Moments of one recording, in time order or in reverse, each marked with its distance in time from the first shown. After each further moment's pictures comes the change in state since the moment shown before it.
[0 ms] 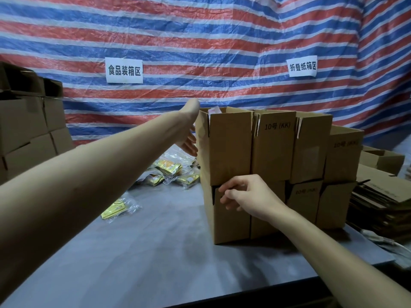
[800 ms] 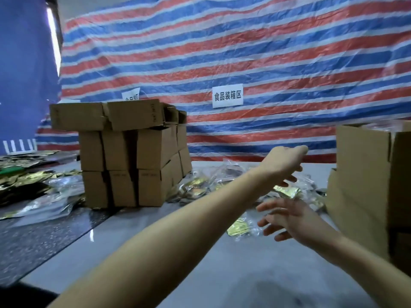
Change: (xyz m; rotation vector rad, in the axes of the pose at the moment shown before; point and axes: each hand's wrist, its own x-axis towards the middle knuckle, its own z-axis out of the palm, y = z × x) left_hand -0.036 -0.086 -0.097 0.135 -0.011 0.354; right_hand 0.058 -0.082 0.168 0.309 -0.356 -0.159
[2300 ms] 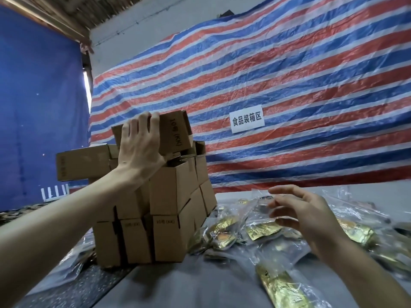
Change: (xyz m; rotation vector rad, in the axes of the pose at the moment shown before) left_hand 0.017 -0.051 -0.316 1.598 1.093 0.404; right_hand 0.152 -0.029 0.033 0.520 0.212 -0.226
